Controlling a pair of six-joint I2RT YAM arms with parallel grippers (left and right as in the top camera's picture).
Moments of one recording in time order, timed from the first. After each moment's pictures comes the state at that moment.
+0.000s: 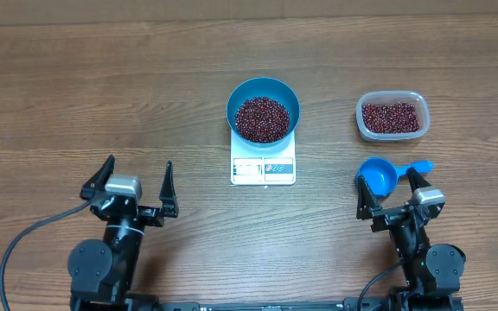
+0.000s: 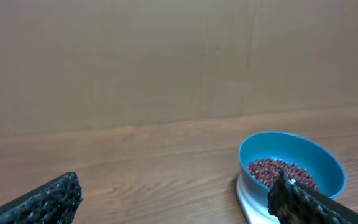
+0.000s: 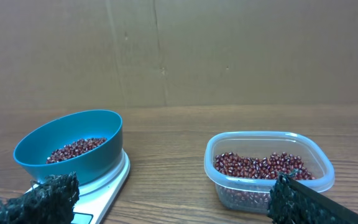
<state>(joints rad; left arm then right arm) -0.10 0.29 0.40 -0.15 0.02 0.01 -0.01 0.01 0.02 -0.02 -0.20 0.10</state>
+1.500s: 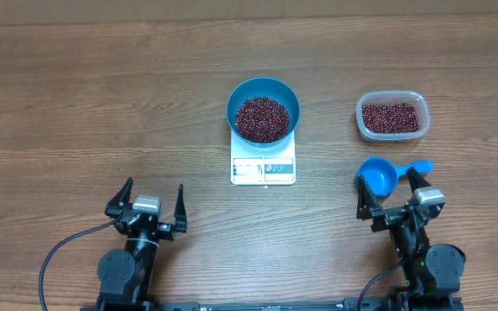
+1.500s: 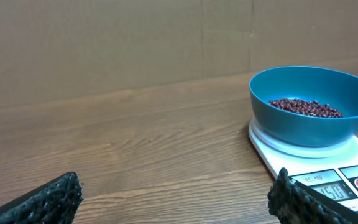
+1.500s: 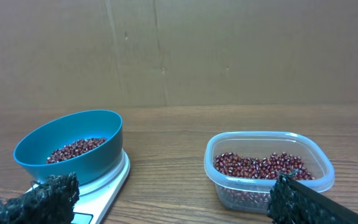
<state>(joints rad) -0.10 0.02 0.02 -0.10 0.03 0.08 -0.01 0.01 0.02 -0.02 -0.20 0.10</state>
